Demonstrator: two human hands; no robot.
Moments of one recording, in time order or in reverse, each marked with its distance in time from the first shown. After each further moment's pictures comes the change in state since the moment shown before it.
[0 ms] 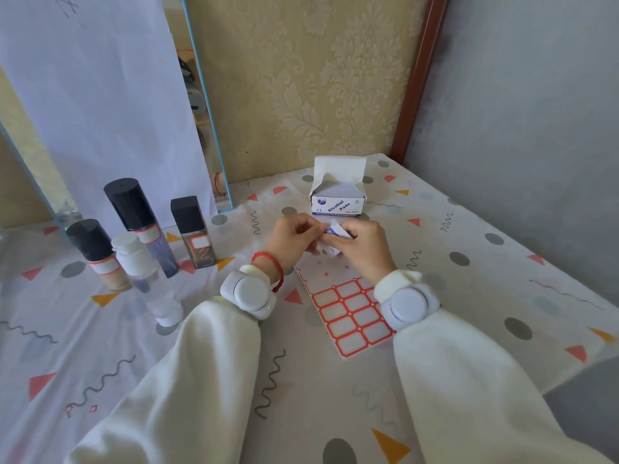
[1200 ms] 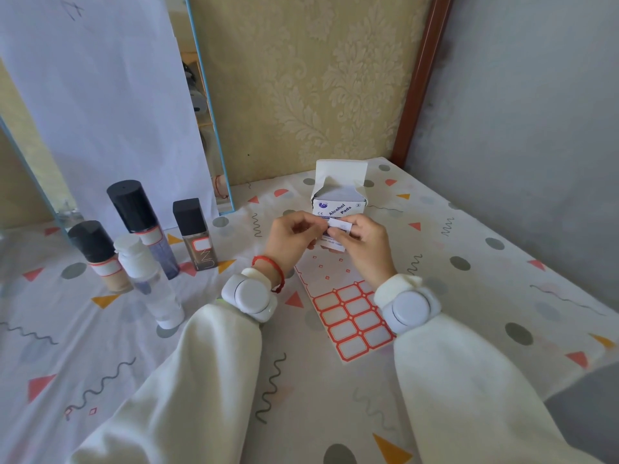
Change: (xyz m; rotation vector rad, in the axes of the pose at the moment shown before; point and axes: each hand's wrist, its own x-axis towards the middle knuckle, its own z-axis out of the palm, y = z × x) left_hand -0.004 0.005 0.001 -0.124 0.081 0.087; right_hand 0.004 0.006 0.003 0.107 0.069 0.146
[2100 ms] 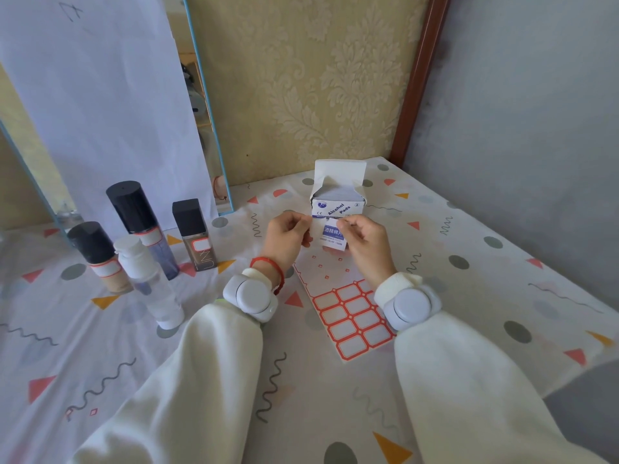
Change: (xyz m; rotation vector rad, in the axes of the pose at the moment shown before) left_hand 0.009 -0.010 0.000 -0.031 0.142 -0.135; right_hand 0.000 0.003 -0.002 0.025 -0.001 0.031
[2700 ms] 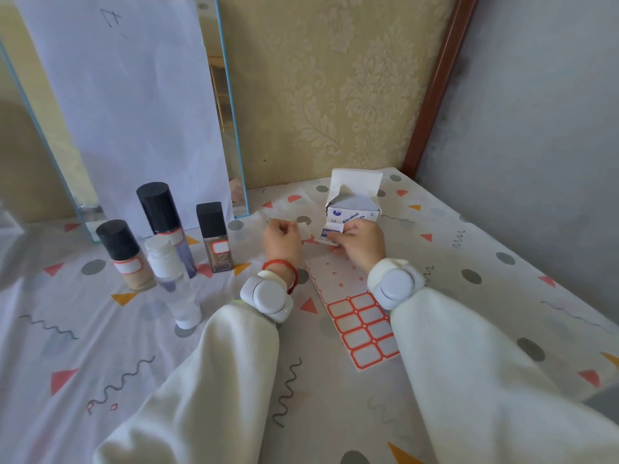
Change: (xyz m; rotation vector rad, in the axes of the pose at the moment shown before) left_hand 0.017 -0.007 -0.016 0.002 0.354 -0.153; right_hand 0.031 -0.012 0.031 -0.201 -0.024 0.135
